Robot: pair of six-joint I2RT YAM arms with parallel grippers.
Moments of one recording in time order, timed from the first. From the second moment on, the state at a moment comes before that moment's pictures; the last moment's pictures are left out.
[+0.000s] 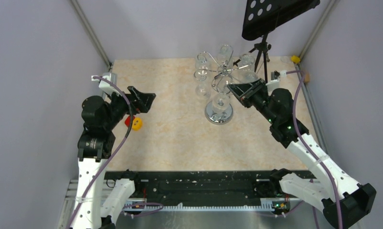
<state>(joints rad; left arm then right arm) -0.05 0.74 1.06 -0.43 0.38 -0.41 0.50 0.93 0.88 0.03 -0.05 1.20</state>
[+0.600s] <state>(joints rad) -0.05 0.74 1.06 -0.44 0.37 -0.41 0.50 0.92 0.93 -0.07 0.01 1.10</state>
